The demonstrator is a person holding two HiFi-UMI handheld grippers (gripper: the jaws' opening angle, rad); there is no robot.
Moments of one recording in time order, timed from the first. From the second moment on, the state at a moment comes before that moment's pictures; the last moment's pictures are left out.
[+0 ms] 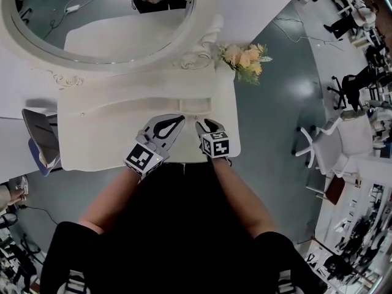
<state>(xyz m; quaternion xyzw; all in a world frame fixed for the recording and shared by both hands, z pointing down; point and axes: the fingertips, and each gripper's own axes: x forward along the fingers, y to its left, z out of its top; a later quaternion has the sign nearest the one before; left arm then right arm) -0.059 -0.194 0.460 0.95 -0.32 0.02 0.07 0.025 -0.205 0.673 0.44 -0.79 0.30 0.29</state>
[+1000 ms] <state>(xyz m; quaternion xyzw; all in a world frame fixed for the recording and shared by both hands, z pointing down) -0.060 -0.217 0.476 0.95 -0.31 0.03 0.07 0.014 -0.225 0.747 0.46 -0.74 0.37 0.33</state>
